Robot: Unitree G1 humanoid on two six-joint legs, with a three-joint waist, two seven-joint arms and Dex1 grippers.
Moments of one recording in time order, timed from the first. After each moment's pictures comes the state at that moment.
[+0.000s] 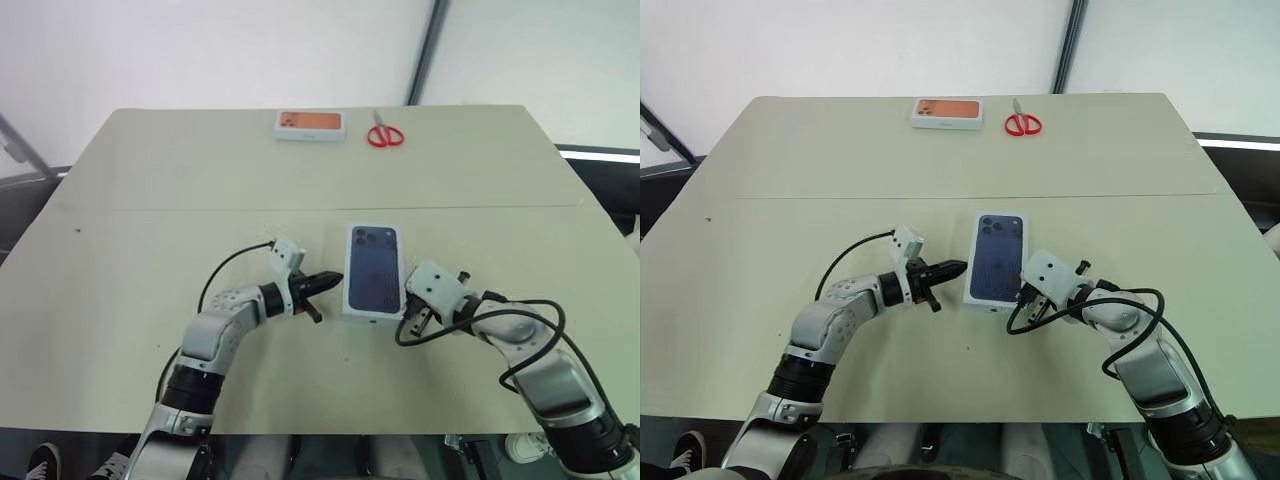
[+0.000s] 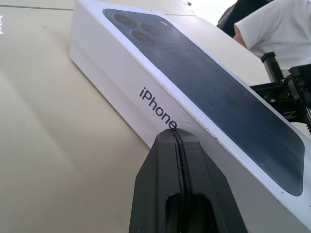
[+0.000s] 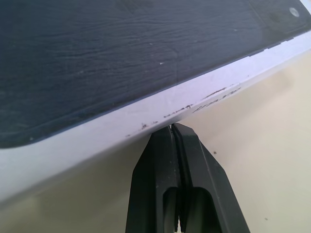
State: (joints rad) left arm -0.36 0.17 -0.12 0.01 -0.40 0.60 -0.75; right arm -0.11 -0.65 0.16 -0.43 -0.09 0.60 0.68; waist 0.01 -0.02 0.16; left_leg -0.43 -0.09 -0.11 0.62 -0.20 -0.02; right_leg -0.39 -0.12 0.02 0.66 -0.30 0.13
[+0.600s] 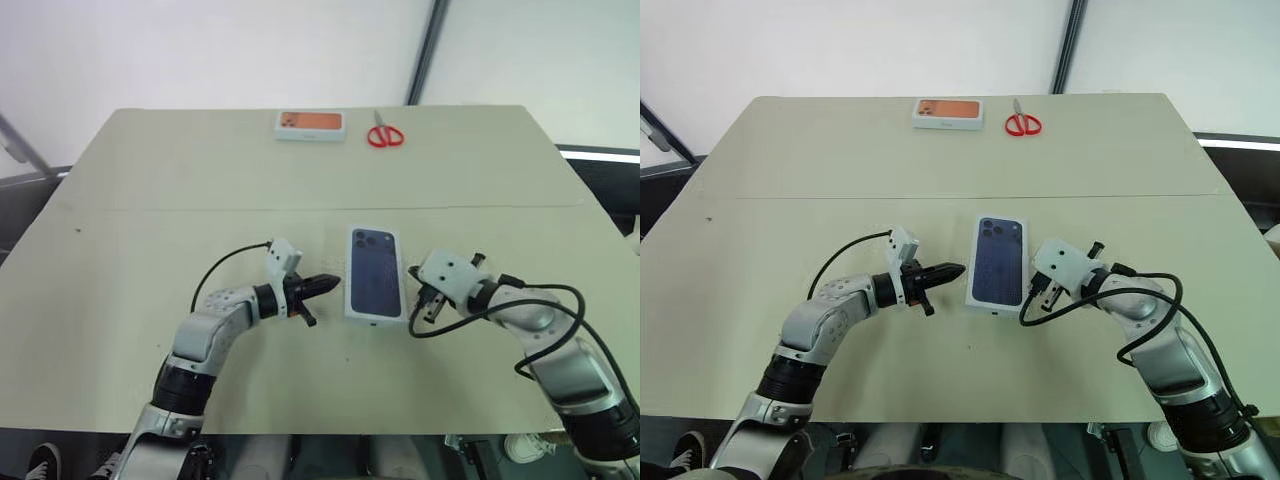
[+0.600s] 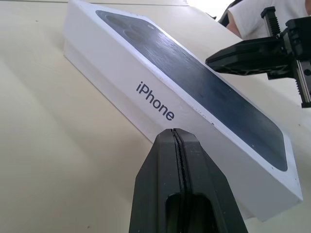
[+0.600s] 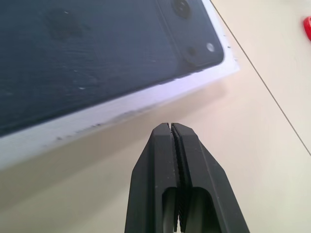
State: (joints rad) left arm -0.35 0.26 -0.12 -0.02 -0.43 0.62 -0.80; right arm -0.16 -0.73 0.09 -0.38 -0.10 0.51 0.67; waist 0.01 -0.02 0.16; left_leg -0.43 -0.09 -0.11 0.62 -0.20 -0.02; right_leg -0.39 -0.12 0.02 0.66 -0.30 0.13
